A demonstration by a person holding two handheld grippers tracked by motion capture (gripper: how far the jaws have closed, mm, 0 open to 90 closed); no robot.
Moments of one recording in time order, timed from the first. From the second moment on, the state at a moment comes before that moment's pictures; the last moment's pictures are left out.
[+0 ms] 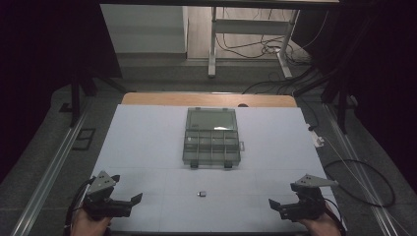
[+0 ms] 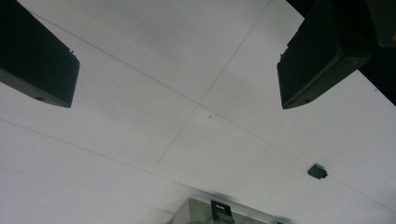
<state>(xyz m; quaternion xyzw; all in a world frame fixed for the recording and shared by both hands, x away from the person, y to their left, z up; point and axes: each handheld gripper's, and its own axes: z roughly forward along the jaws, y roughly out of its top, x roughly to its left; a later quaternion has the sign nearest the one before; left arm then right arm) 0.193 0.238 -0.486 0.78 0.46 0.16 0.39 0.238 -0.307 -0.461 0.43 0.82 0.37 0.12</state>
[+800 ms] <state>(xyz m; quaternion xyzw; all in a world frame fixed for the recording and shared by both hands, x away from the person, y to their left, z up) 0.193 0.240 -0.486 0.78 0.46 0.16 0.39 0.253 -0.285 -0.462 0.38 0.83 0.38 0.10</state>
